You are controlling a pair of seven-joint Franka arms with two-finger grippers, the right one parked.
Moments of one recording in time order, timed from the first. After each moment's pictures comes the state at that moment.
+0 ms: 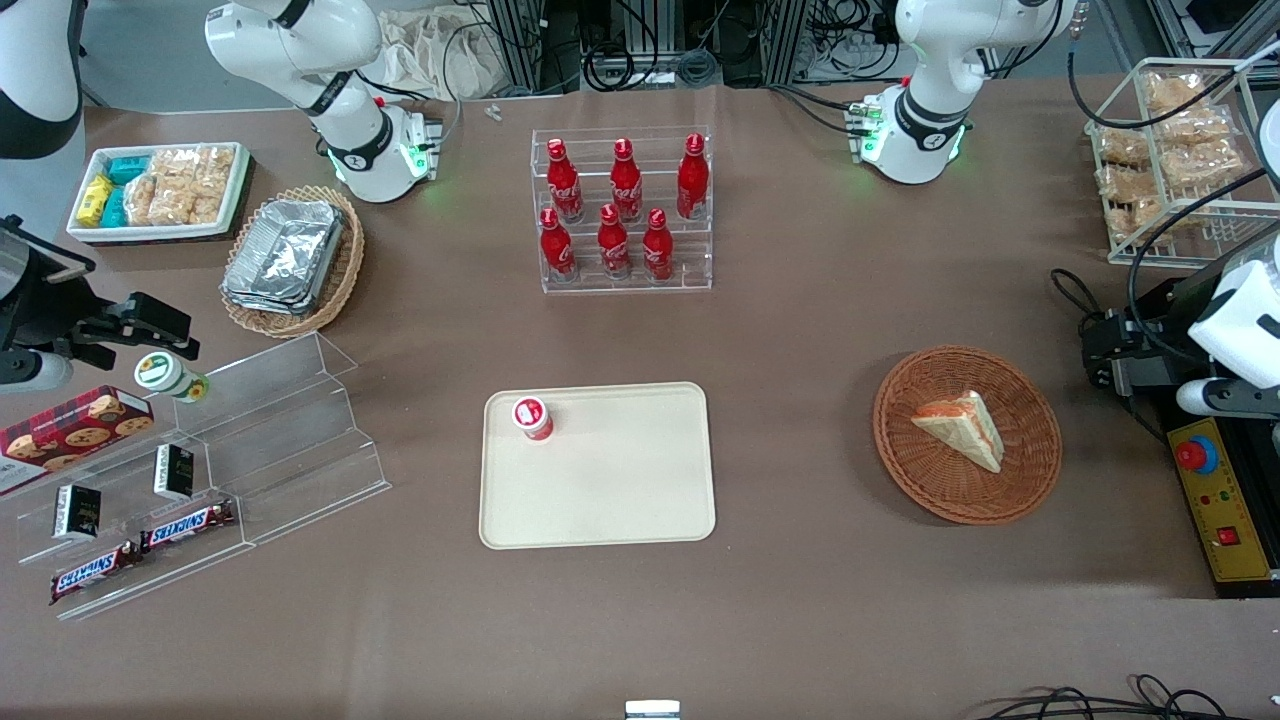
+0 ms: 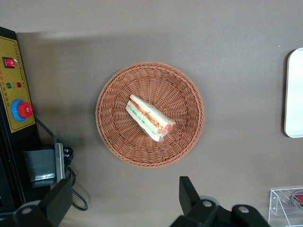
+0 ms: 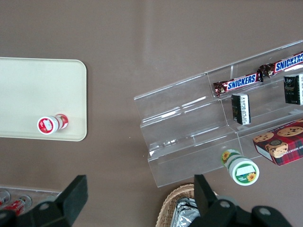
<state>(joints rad) 0.01 0.19 -0.02 -1.45 -0.01 1.60 0.06</state>
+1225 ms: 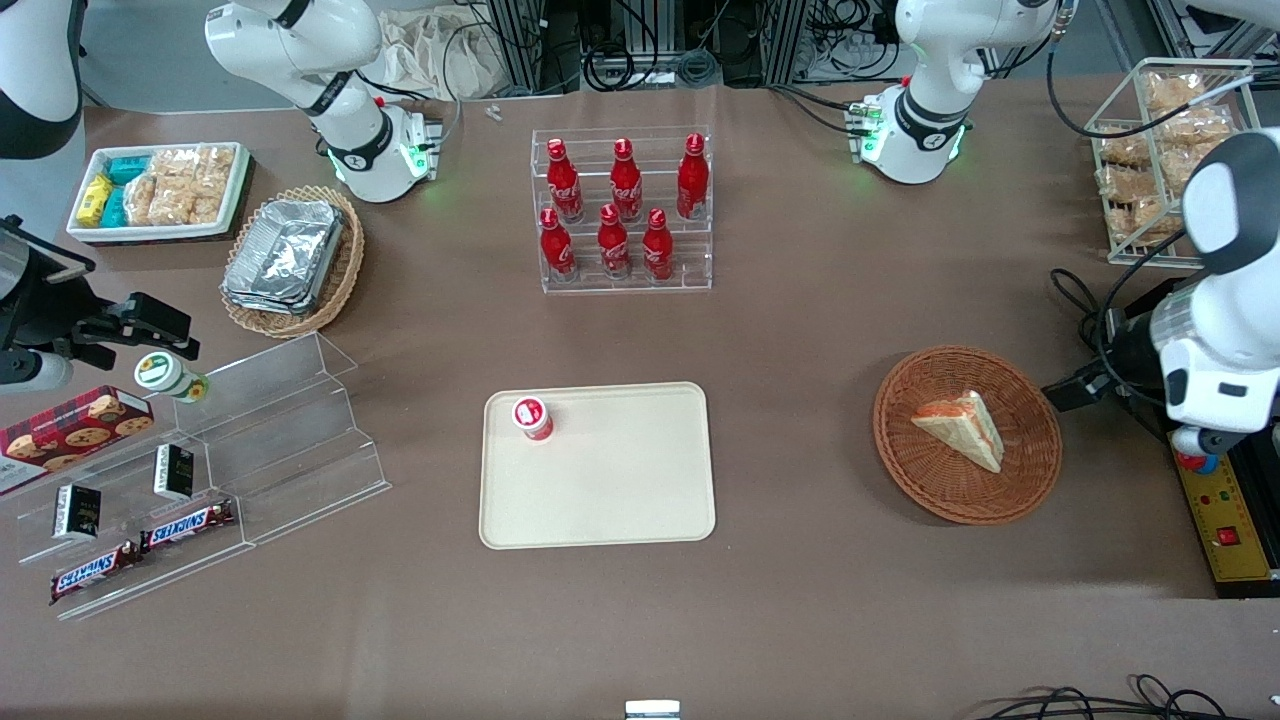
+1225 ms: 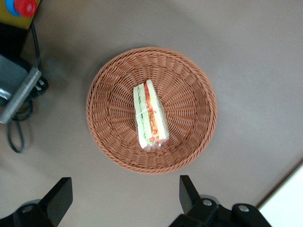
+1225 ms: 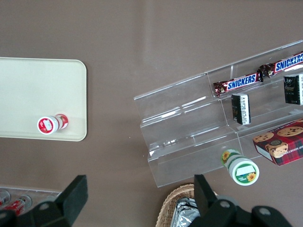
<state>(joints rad) 0.00 0.20 -0.02 -1.68 -0.01 1.78 -0.67</state>
